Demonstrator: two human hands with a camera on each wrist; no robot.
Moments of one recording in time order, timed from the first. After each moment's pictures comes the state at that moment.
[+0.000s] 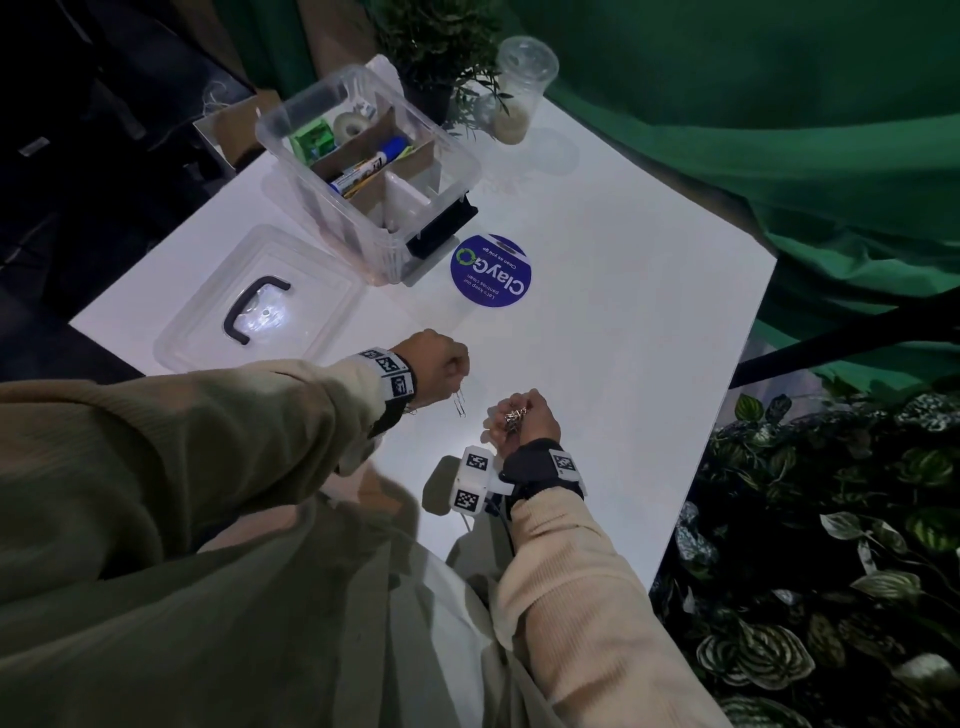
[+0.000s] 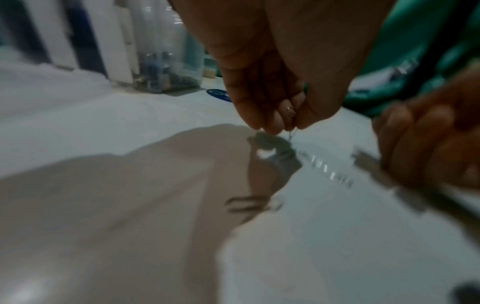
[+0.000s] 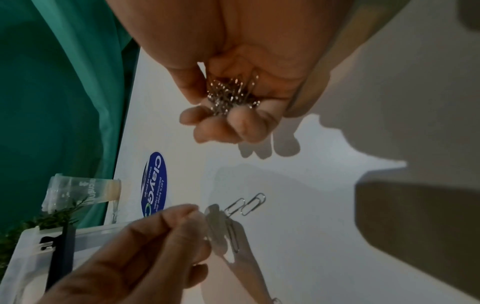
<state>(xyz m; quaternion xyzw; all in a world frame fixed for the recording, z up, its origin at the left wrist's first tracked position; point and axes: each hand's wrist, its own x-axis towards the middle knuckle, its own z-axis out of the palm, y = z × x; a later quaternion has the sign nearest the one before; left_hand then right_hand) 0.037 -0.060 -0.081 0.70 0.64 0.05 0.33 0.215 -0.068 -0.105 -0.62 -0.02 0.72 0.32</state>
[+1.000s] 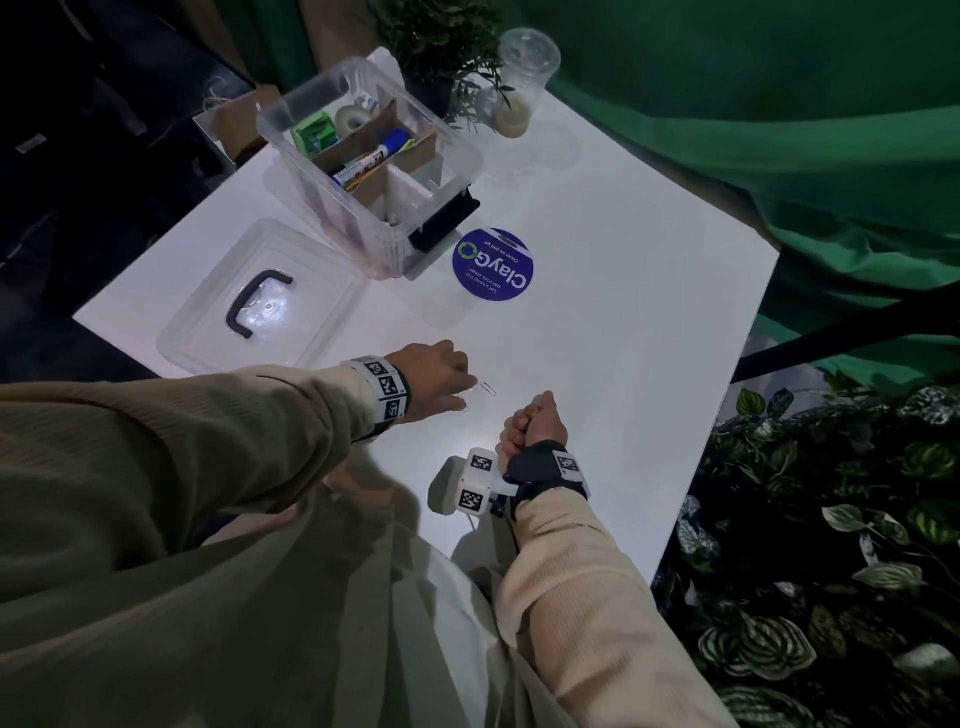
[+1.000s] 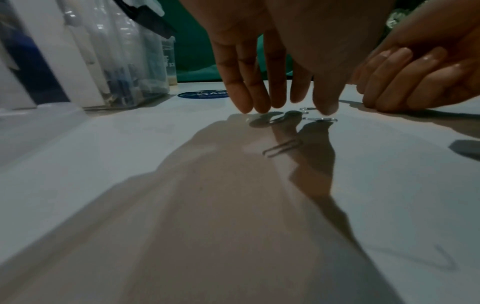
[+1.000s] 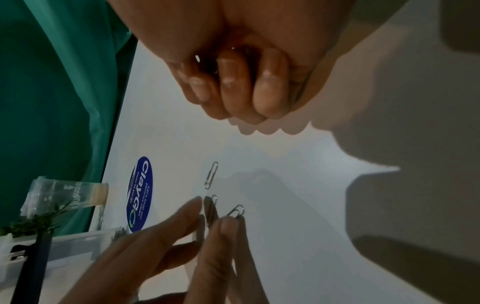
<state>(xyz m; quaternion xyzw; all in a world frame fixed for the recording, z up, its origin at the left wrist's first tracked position) 0.034 -0.082 -0.094 0.84 0.51 -0.07 0.18 0.223 -0.079 -0.105 -0.69 -0.02 0.66 0.31</state>
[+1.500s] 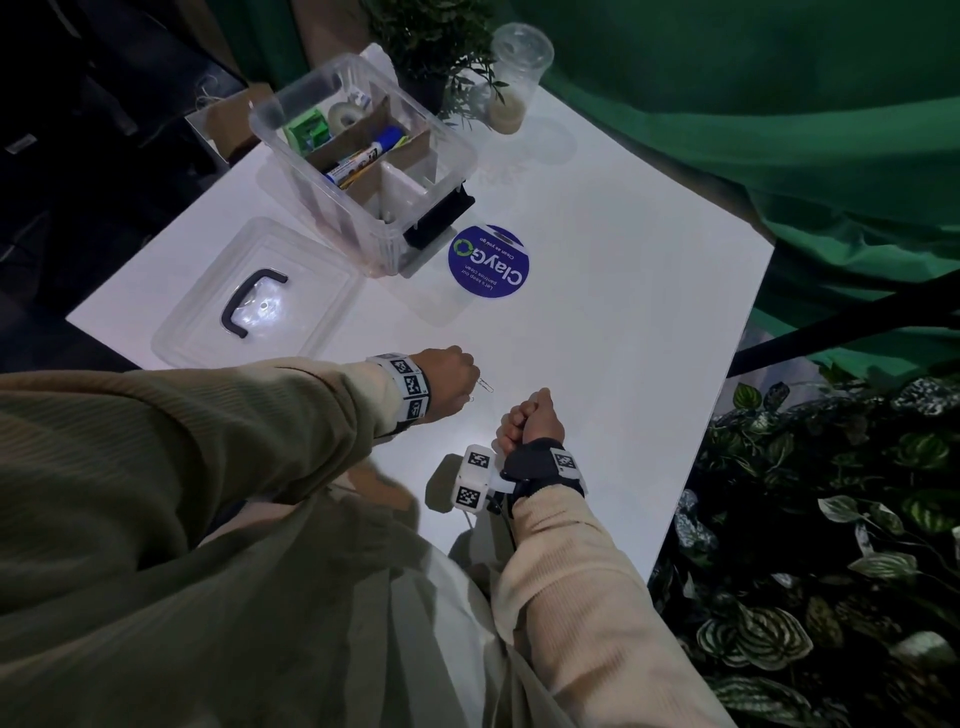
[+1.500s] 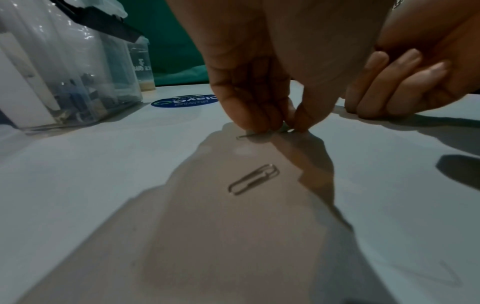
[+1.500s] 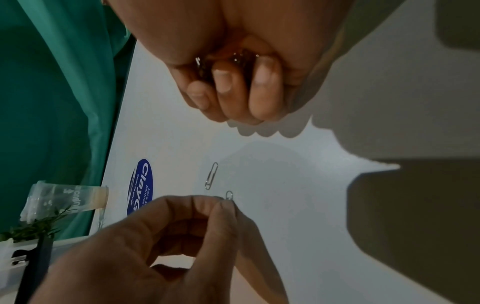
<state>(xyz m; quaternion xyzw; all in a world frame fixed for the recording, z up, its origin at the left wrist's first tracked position) 0.061 -0.073 -0.090 0.81 0.53 -0.10 0.21 0.223 -0.080 -0.102 -0.68 -0.03 0.66 0.31</state>
